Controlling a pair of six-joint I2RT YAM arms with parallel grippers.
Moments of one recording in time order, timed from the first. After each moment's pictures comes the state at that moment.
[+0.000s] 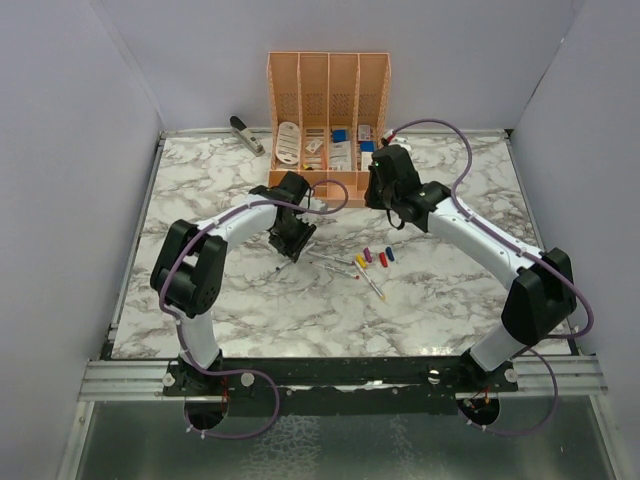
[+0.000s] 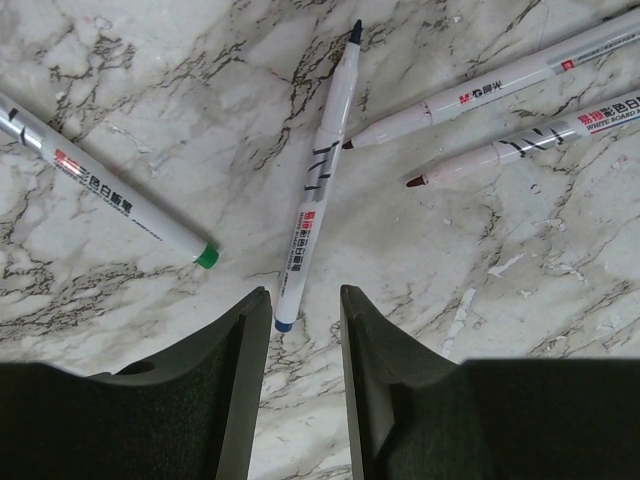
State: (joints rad) left arm -0.49 1.82 1.30 -0.78 0.17 0.15; right arm 0.60 1.60 1.35 -0.41 0.30 0.50
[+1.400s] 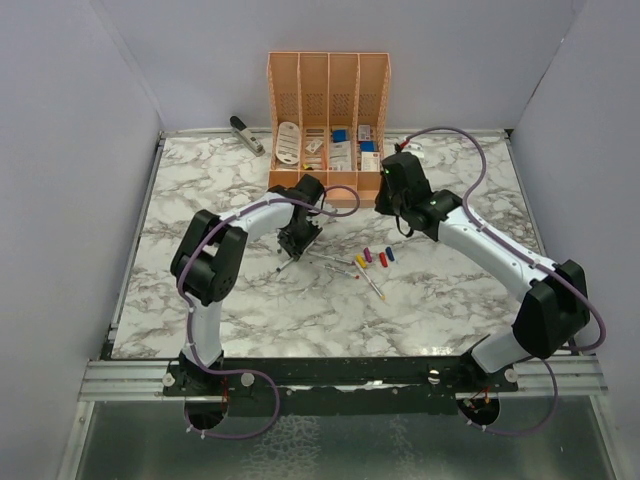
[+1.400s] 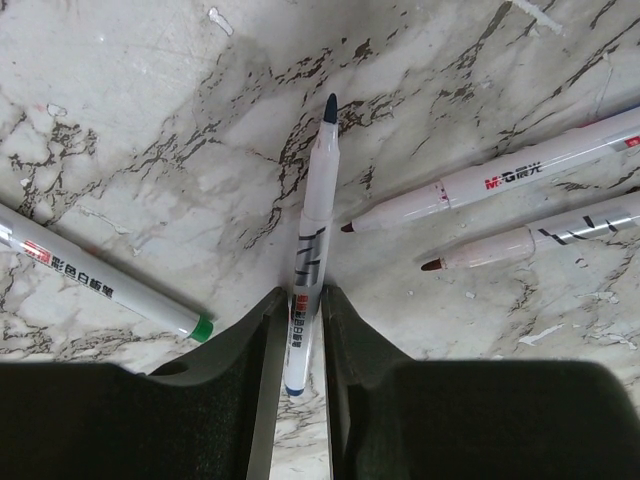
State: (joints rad) left arm -0.55 1.98 1.38 -0.78 0.07 0.15; right arm 0.59 1.52 1.26 -0.41 0.34 0.53
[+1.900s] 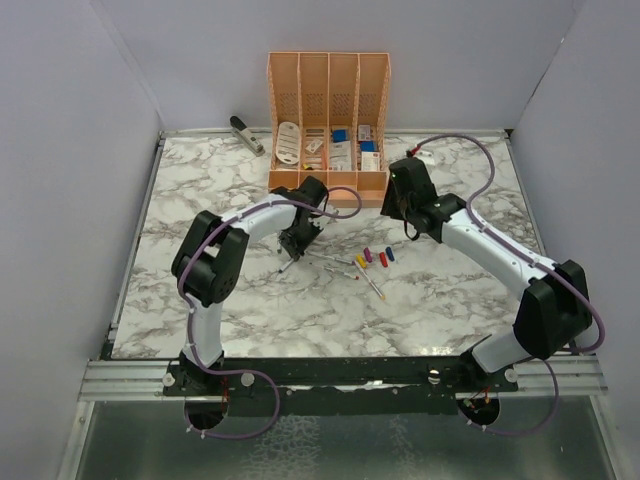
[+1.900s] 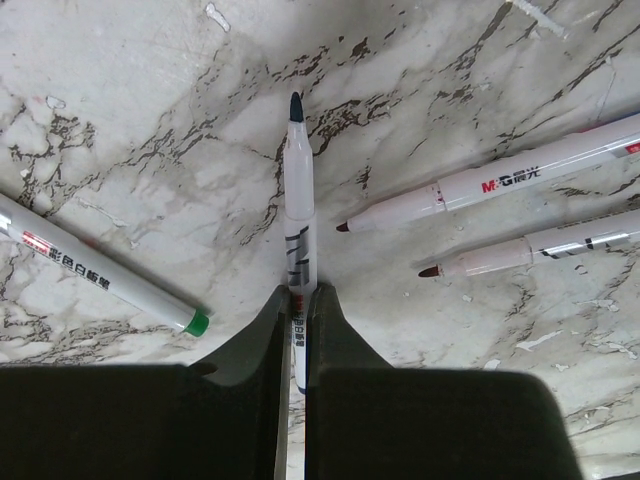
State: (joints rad) left arm -0.57 1.99 1.39 -0.81 0.03 0.12; right arm 0.54 1.50 1.21 -0.41 0.38 0.55
